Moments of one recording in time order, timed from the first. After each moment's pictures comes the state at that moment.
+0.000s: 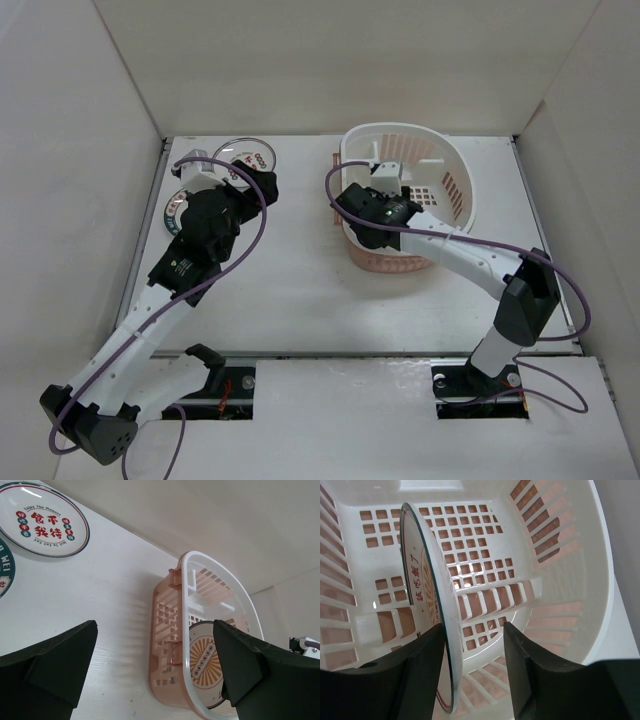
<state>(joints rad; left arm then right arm) -0.53 0.91 0.99 -0.24 -0.42 -0.75 0.84 1.66 1.47 -0.89 1.04 0.67</state>
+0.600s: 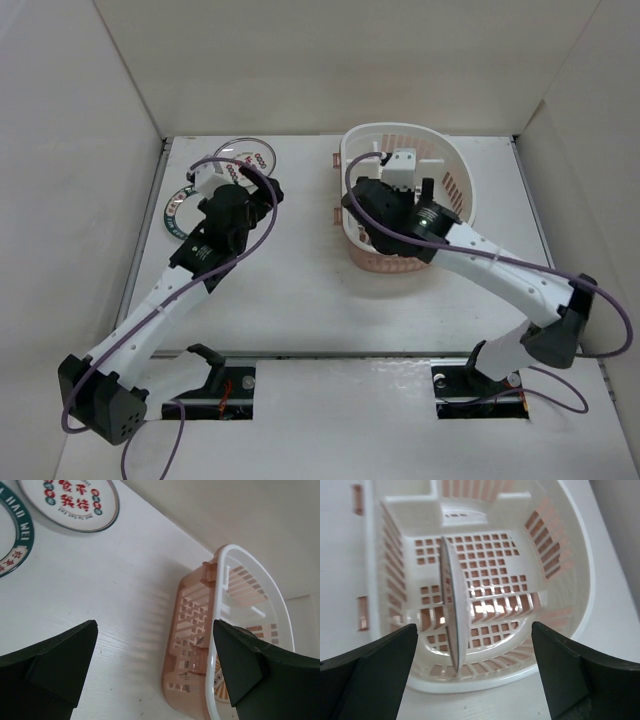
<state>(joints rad) -0.53 1.04 0.98 -0.26 -0.48 -0.84 0.93 1.53 1.55 -0.96 1.05 0.67</state>
